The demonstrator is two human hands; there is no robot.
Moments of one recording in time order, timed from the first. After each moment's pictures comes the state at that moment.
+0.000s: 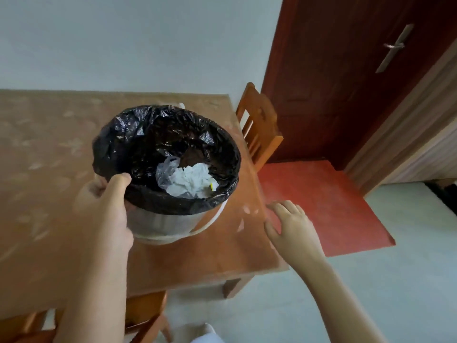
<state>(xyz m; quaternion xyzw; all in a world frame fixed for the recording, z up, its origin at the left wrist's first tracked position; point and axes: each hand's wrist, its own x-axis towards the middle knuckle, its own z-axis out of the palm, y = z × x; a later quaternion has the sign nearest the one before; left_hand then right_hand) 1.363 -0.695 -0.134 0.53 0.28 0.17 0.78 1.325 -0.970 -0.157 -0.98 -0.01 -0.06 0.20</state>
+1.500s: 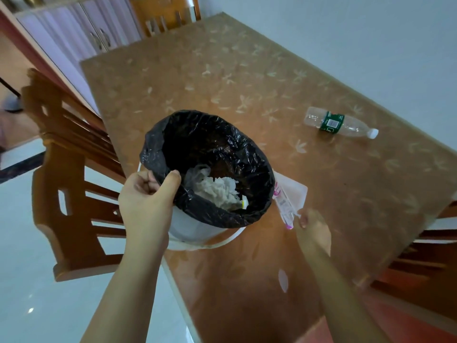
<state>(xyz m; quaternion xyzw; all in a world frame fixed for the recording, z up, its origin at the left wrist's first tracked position) 1.413 -0.783 -0.133 0.51 0.56 0.49 0.42 1.643 -0.900 -0.291 -0.89 -0.29 0.17 0.32</state>
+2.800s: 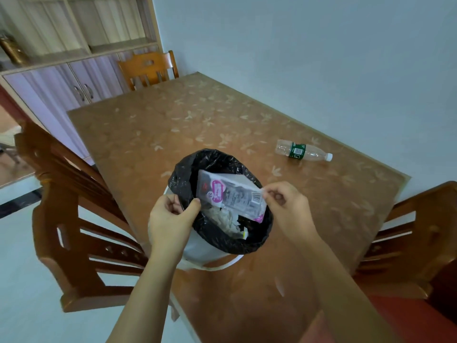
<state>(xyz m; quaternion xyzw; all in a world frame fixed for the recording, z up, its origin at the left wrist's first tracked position) 1.390 -0.786 -0.146 0.59 0.48 0.45 0.47 1.578 -0.890 -0.144 -0.74 -0.45 0.09 0.49</state>
